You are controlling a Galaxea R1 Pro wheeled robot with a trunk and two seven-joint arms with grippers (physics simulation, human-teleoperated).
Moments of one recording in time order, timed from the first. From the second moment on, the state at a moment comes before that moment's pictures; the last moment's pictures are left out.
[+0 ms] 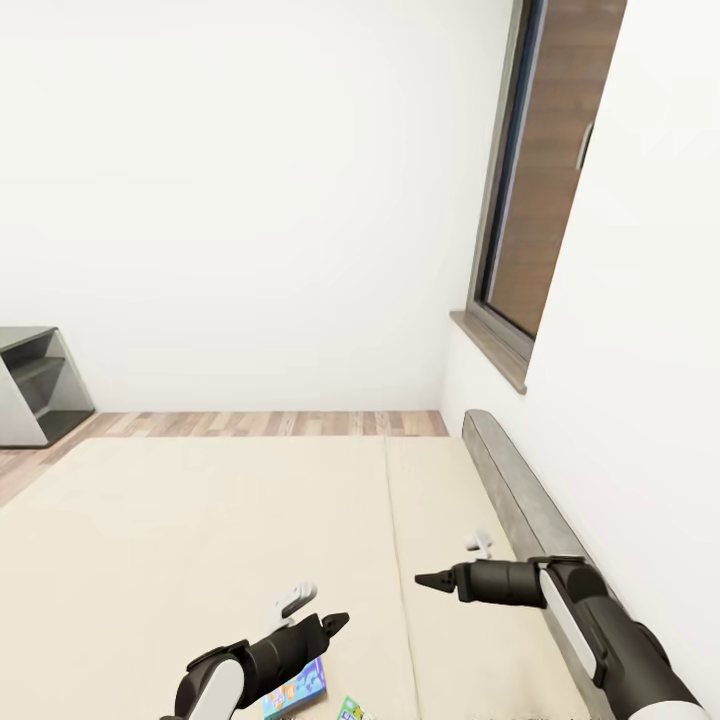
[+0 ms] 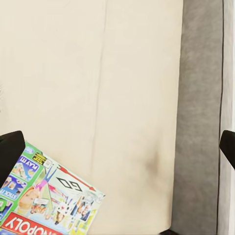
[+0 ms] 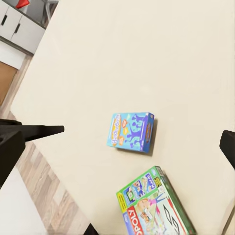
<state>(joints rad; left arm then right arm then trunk) -0.12 -0.04 -0.22 -1.32 0.85 0.66 0.14 -0.42 -0.18 0.06 -1.08 -0.15 0.80 0.96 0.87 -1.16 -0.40</state>
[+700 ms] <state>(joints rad) -0.12 -0.02 -0.22 -1.32 0.92 0.73 0.09 -0.43 -0.19 0.07 -1.07 -0.15 0.96 0.96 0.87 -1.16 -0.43</state>
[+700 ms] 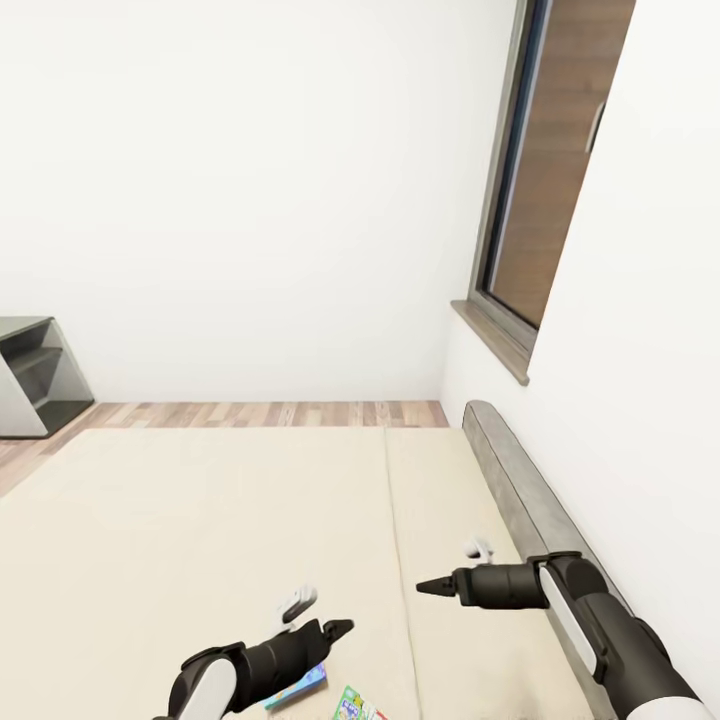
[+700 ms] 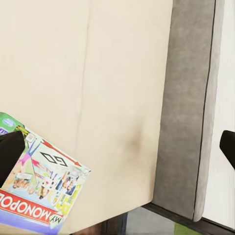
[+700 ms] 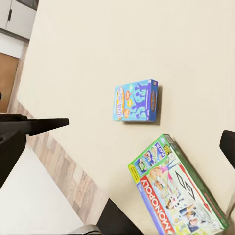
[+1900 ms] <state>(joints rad) -0.10 0.04 -0.22 -1.23 0.95 0.74 -0.12 -0.42 -0.25 0.08 -1.01 -0.15 0.91 1.04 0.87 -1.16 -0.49</state>
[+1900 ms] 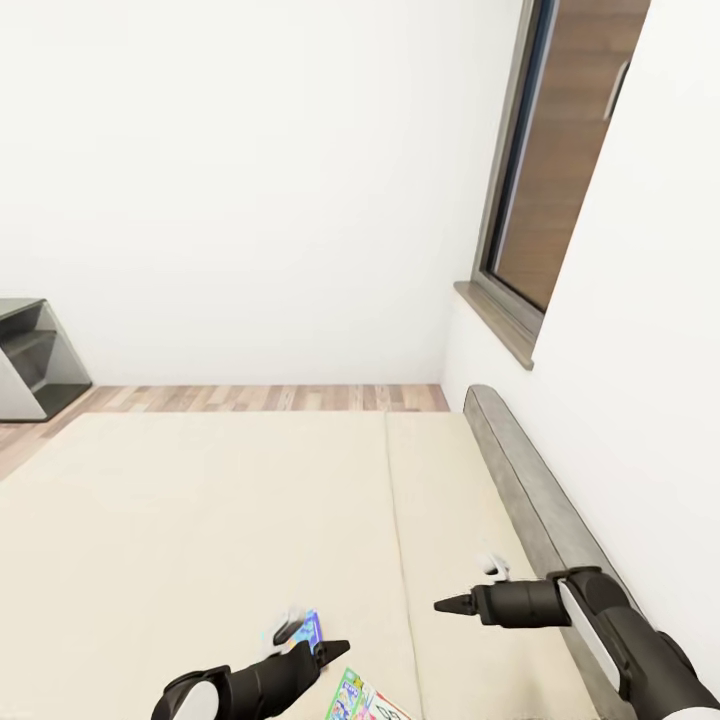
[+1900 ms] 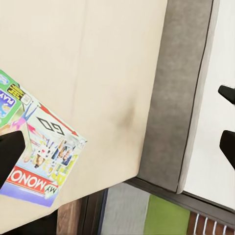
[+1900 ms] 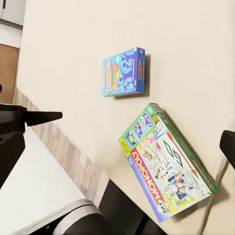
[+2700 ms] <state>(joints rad) -0.10 0.05 -0.22 -1.21 0.95 0.74 -0.13 -0.41 -0.27 0.17 -0.98 -0.14 0.88 1.08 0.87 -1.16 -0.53</state>
